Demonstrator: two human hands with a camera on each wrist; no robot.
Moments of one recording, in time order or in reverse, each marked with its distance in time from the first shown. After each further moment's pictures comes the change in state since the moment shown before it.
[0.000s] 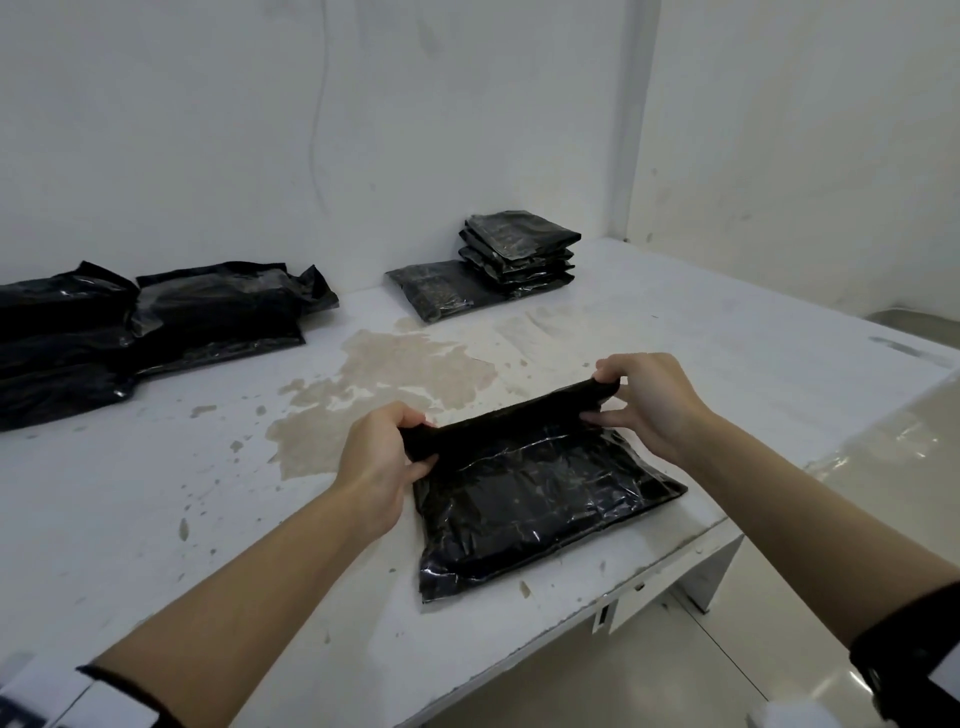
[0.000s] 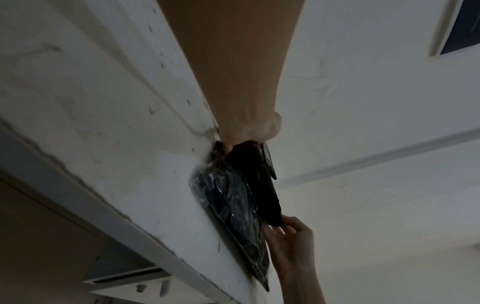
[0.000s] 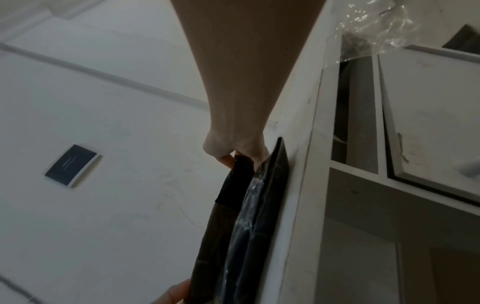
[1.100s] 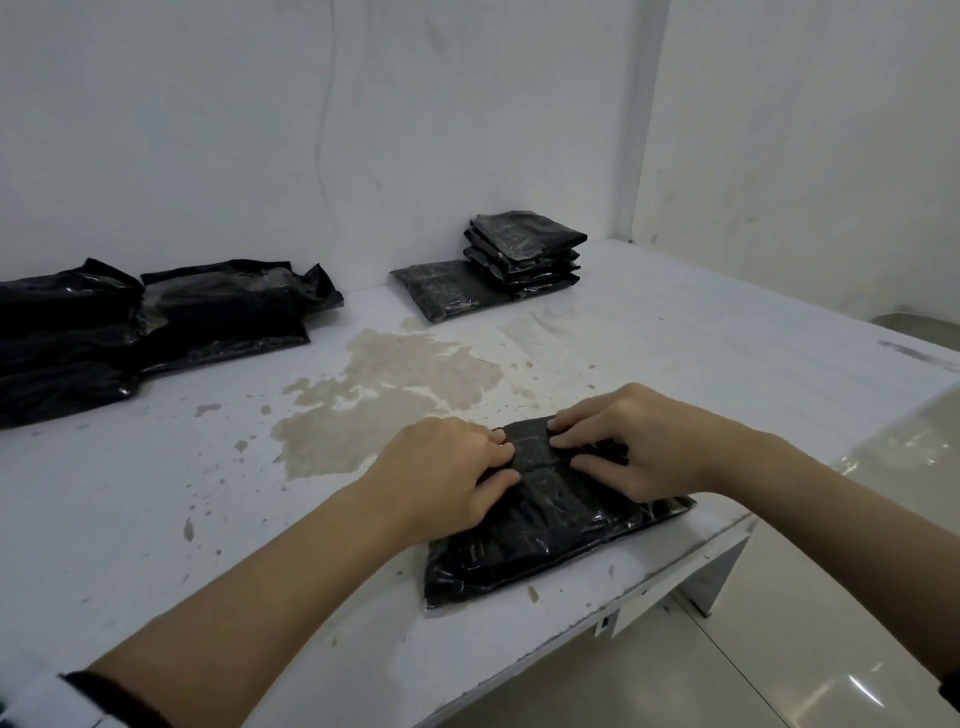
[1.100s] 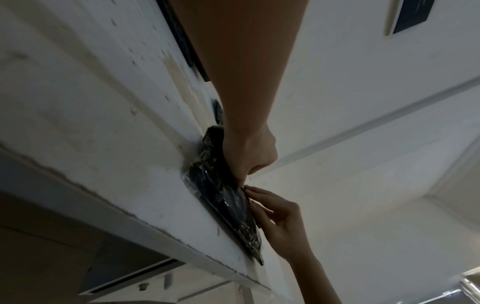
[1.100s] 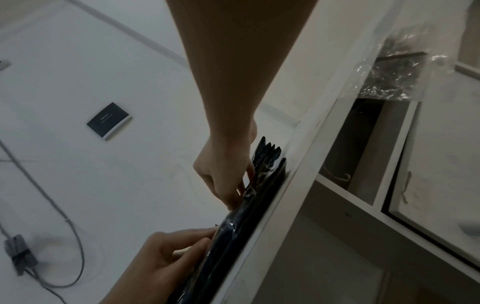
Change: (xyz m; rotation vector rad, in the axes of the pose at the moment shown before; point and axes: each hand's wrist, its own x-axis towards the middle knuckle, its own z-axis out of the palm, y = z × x) left_hand -0.006 0.004 -0.001 1.667 -0.612 1.025; right_hand -0.019 -0.002 -0.015 -1.309 -0.633 -0.860
